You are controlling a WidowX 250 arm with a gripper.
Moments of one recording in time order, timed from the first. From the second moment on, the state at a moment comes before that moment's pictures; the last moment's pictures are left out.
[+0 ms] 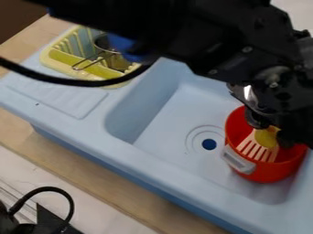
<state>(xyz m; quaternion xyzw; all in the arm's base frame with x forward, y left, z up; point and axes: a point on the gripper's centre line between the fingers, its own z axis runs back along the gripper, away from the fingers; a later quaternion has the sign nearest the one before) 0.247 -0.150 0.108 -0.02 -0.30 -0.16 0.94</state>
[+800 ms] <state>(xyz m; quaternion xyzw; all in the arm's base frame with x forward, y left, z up) 0.249 -0.143 0.111 -0.06 -0.33 -0.17 0.93</state>
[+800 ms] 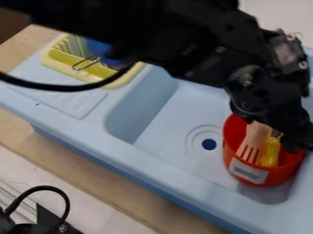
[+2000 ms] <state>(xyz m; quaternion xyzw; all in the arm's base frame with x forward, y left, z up) 0.229 -0.103 0.118 -0.03 -0.22 -0.13 0.96</state>
